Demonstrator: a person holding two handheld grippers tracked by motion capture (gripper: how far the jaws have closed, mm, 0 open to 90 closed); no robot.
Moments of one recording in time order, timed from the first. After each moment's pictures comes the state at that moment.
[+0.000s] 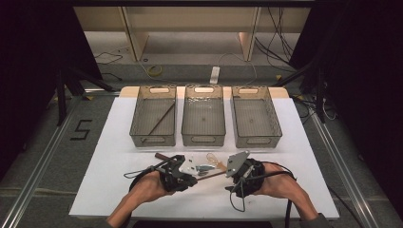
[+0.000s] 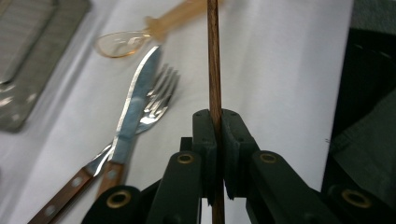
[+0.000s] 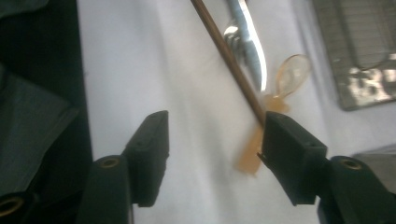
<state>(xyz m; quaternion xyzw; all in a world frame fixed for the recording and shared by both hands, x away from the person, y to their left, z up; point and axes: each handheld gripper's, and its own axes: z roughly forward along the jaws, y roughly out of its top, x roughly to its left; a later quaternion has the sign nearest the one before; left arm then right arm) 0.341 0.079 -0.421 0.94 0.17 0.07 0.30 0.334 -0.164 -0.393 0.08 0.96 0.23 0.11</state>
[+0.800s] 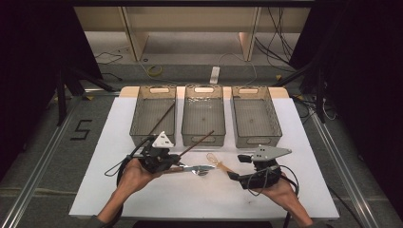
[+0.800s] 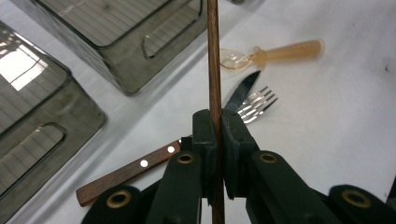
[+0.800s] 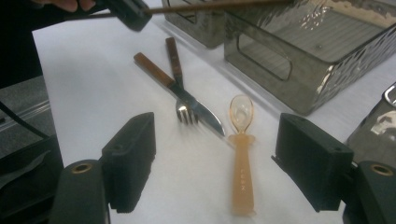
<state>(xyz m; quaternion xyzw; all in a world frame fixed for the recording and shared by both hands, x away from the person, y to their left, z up) 0.370 0.127 -0.403 0.87 0.32 0.11 0.36 0.336 -0.210 -0.418 0.28 0.84 0.45 0.11</state>
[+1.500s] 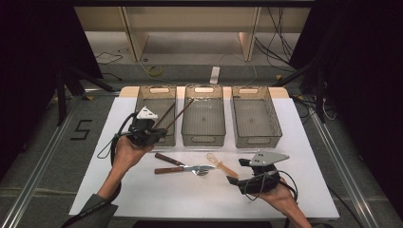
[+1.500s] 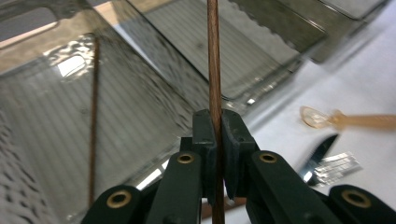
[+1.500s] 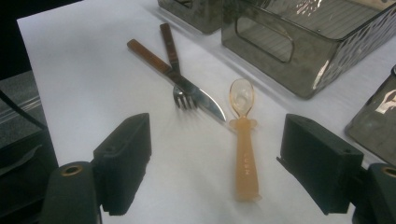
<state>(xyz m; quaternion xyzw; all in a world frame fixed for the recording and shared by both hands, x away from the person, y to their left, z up) 0.431 0.165 -0.380 0.81 0.41 0.16 0.38 0.328 -0.208 -0.429 0.30 0.84 0.44 0.11</state>
